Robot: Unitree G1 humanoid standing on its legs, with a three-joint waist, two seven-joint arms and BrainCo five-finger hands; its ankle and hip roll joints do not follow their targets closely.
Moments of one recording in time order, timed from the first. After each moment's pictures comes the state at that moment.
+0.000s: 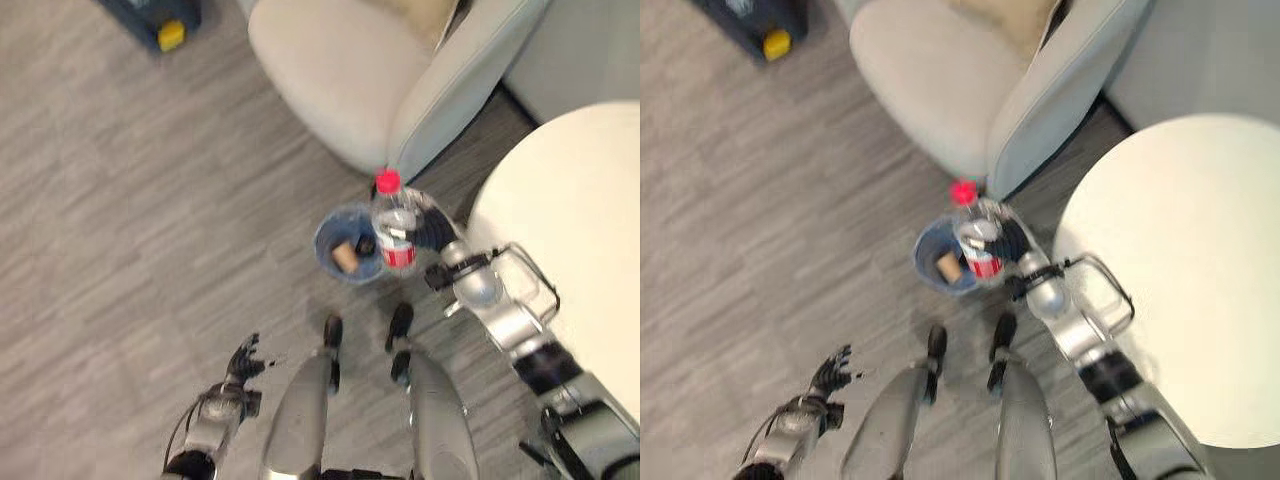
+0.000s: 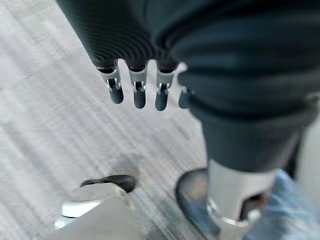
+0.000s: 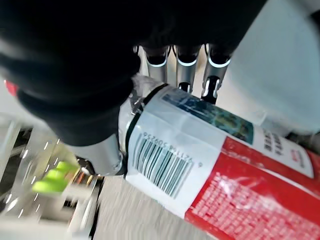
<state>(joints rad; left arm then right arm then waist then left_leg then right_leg) -0.13 0.30 -0.23 0.76 -0.18 -0.08 0.14 -0.59 -0.50 0.45 0.19 -0.10 -0.08 -0.17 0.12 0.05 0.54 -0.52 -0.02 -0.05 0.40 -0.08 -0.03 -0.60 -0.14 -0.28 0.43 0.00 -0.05</state>
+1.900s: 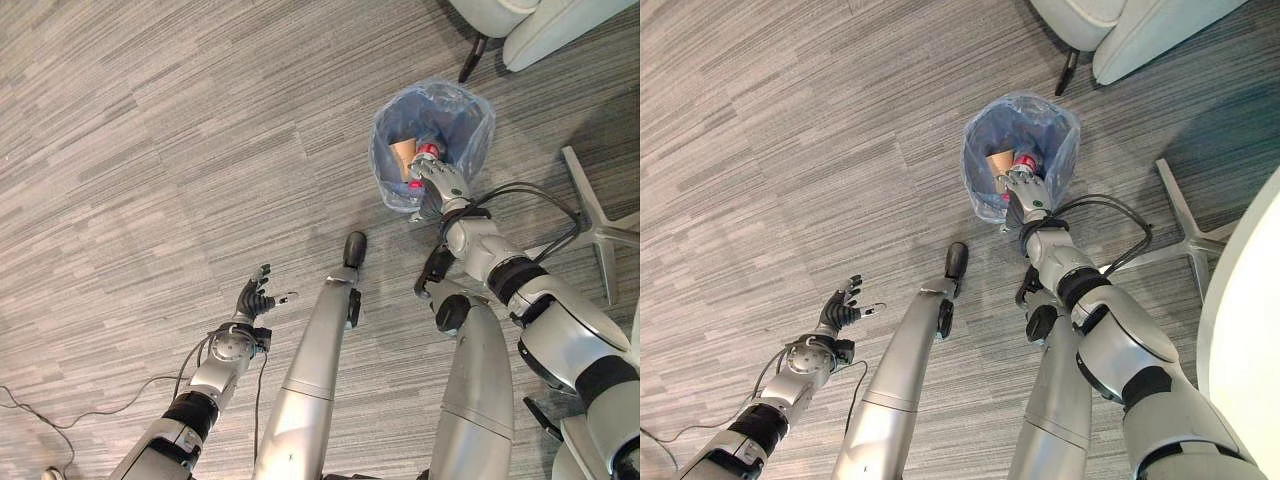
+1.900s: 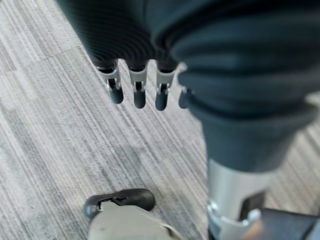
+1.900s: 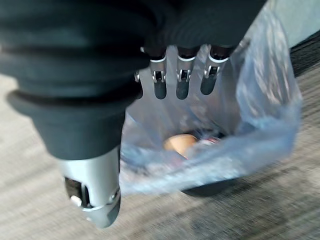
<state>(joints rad) -0.29 0.41 -0.39 0.63 -0.33 -0.15 0.22 -1.10 -0.43 0.85 1.11 -0.41 0.05 -0.34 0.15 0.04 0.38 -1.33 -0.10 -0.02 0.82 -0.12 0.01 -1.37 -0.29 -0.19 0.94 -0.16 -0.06</state>
